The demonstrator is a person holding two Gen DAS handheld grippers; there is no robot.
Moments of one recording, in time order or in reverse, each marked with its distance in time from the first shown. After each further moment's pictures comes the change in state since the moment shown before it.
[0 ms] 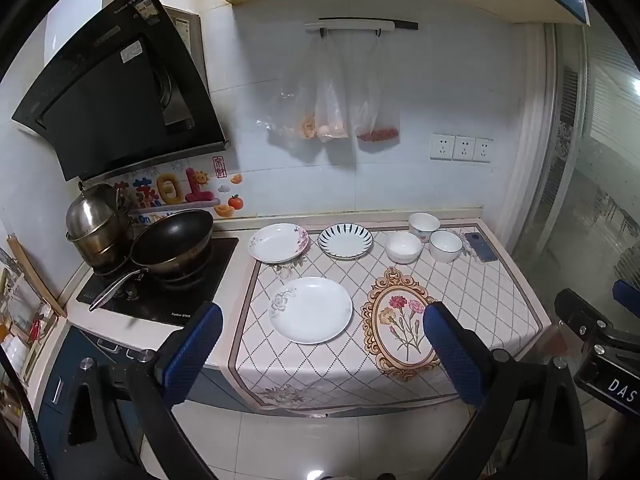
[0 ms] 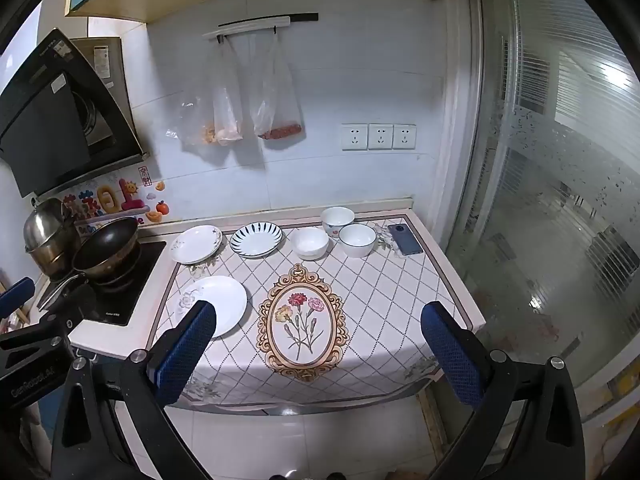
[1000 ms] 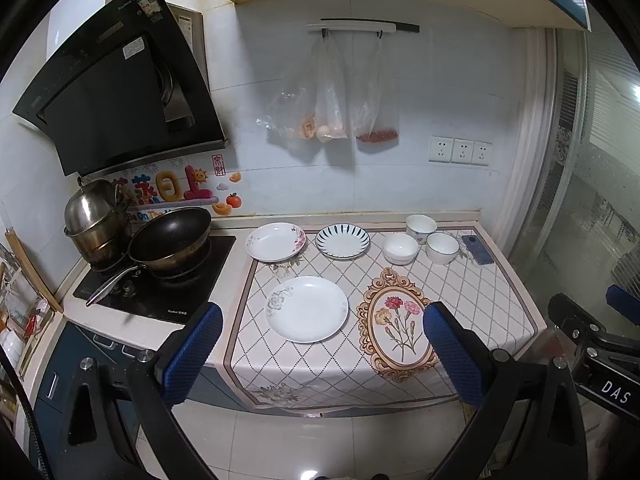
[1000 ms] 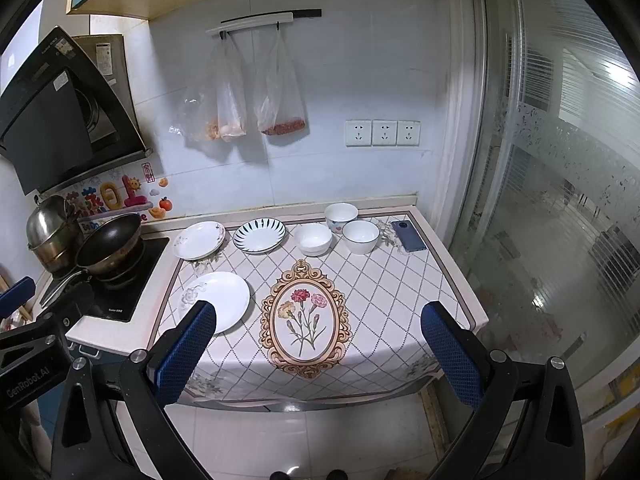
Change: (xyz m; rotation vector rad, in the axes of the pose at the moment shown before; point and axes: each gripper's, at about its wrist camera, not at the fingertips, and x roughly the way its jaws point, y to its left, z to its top) left arm -0.004 -0.001 0.002 -0.024 -0.004 -0.017; right arm 0.001 0.001 -0.001 0.000 0.008 0.010
